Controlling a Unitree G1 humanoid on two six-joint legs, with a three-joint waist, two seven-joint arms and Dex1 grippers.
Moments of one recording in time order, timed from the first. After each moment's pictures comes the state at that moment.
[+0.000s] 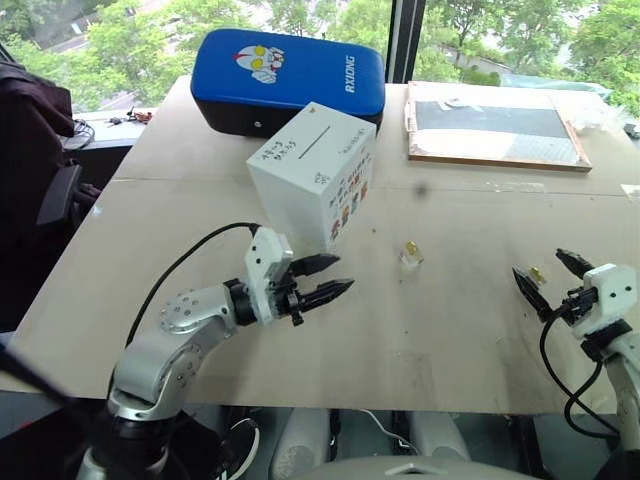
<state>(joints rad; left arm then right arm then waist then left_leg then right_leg) -0.09 0.62 -0.01 -0.51 -0.61 0.57 -0.87 0.16 -0.48 -0.36 -0.09 0.33 0.01 0.58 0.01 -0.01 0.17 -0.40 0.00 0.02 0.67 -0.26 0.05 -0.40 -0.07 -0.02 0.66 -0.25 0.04</state>
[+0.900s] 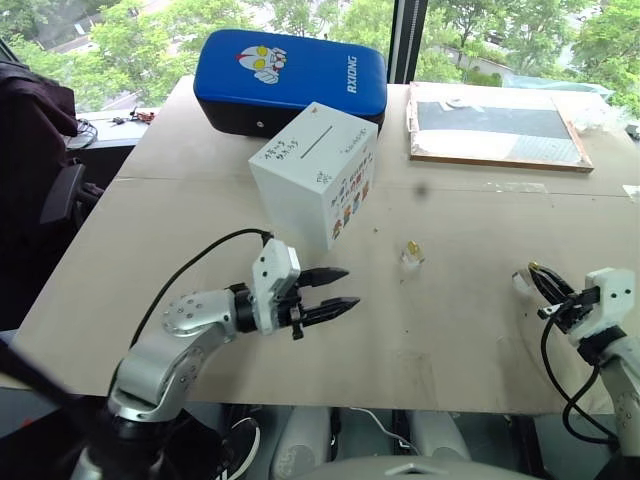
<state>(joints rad) -0.12 0.55 -0.02 -0.49 -0.64 0.56 -0.86 0.16 -0.46 -0.36 -0.21 0.49 0.20 0.56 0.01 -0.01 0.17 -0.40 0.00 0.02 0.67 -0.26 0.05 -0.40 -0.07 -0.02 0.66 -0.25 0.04</state>
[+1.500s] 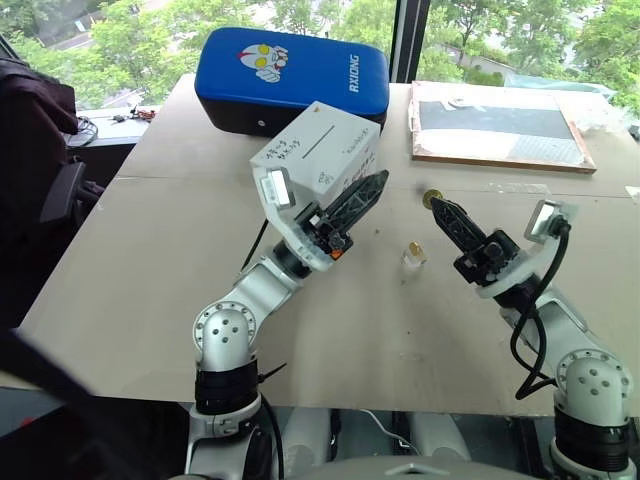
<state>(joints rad) -0.35 0.06 0.12 -0.36 -1.35 0.77 -0.36 -0.10 -0.23 -0.14 -0.59 1.35 0.63 0.18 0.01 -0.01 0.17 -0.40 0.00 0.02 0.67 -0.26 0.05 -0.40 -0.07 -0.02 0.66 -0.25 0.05</state>
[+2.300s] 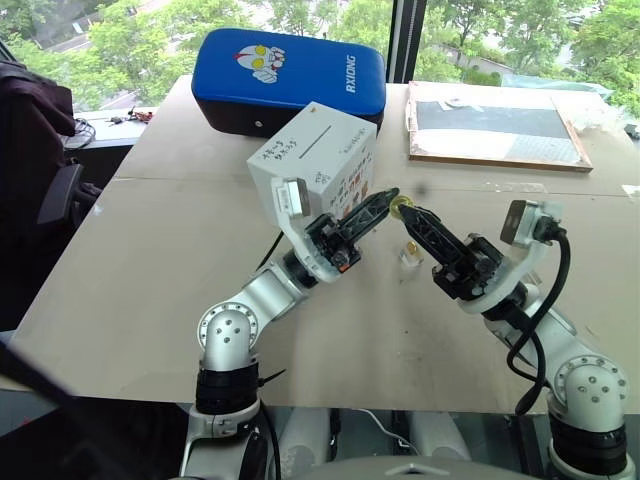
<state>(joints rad) -0.33 0.11 0.07 -0.32 -1.40 0.81 -0.41 -0.11 -0.27 -0.03 -0.66 1.46 0.62 0.16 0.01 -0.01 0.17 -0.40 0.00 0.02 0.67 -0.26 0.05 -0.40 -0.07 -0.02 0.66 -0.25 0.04</state>
